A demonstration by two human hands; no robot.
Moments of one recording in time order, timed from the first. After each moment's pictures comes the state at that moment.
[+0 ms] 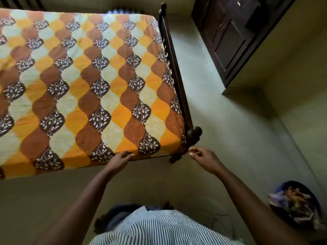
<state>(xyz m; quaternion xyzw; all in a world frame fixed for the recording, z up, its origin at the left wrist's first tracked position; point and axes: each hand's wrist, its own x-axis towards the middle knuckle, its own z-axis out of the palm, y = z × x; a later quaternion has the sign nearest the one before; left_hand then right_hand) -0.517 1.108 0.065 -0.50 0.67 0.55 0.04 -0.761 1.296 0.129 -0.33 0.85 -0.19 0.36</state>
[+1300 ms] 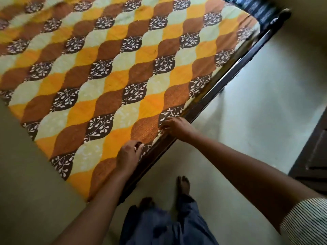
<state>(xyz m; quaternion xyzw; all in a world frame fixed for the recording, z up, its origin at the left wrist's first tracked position) -0.980 1.021 0.001 -0.81 0.50 0.26 -0.17 -1.146 0.888 0.041 -0.86 0.40 0.03 0.33</state>
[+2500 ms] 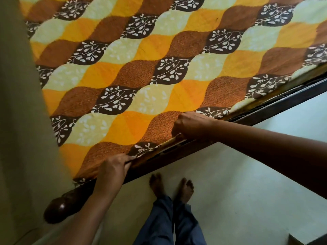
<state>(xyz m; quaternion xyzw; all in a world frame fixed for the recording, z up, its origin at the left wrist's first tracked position) -0.972 1.076 -0.042 -0.85 0.48 0.19 -0.11 -1.085 0.824 -0.026 -0.95 -0.02 0.24 0.20</state>
